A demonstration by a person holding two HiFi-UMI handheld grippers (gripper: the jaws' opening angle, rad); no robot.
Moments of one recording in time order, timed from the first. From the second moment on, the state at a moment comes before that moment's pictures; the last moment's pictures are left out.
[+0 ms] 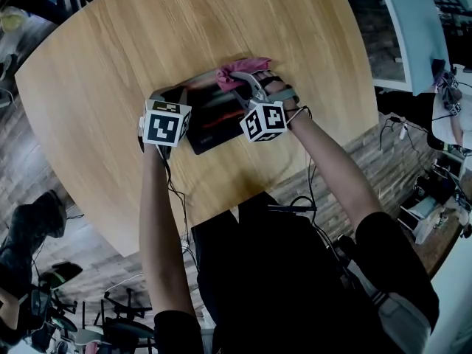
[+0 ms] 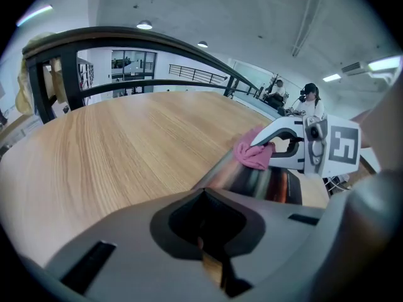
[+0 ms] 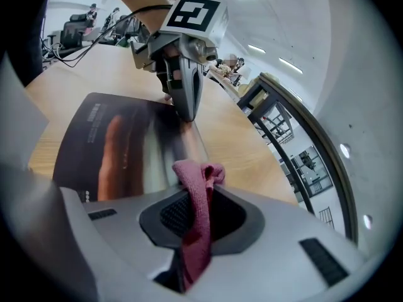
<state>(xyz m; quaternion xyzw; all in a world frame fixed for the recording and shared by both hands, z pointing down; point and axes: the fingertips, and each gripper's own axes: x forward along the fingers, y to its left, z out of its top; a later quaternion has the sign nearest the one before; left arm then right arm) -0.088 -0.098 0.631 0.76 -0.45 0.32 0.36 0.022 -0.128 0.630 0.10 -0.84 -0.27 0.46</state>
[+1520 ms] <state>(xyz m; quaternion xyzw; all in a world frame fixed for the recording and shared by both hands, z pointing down) -0.090 -0.099 0.632 0.75 -0.46 0.30 0.36 0.087 -0.041 0.633 0.24 -0.85 -0.01 0.46</state>
